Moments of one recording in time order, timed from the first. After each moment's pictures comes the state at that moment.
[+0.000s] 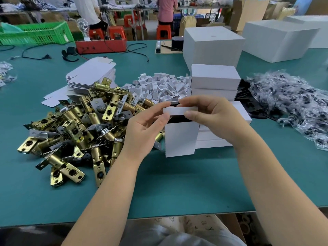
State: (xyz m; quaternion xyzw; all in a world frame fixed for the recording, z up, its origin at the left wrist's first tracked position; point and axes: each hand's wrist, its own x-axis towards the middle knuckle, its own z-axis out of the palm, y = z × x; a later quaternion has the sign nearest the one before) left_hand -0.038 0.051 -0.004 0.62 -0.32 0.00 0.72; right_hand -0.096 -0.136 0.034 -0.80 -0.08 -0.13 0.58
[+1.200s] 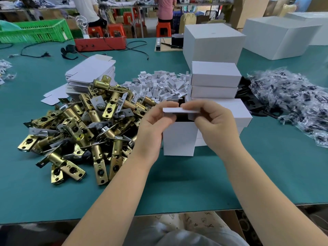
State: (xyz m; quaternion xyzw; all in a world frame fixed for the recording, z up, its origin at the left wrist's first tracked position) left_hand -0.045 0.030 -0.008 0.53 -0.25 -0.12 0.80; right_hand -0.108 -0.105 0.013 -0.77 -0.02 -0.30 0.56
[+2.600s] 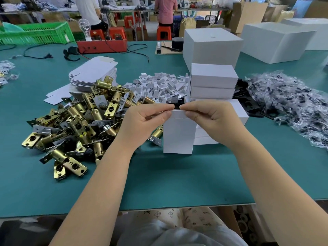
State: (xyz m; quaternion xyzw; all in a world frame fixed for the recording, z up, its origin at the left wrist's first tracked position) left_hand -0.028 0.062 0.009 0.70 -0.38 0.06 0.59; right_hand -0.107 -0.129 0.023 -0.87 -0.11 -0.26 0.40
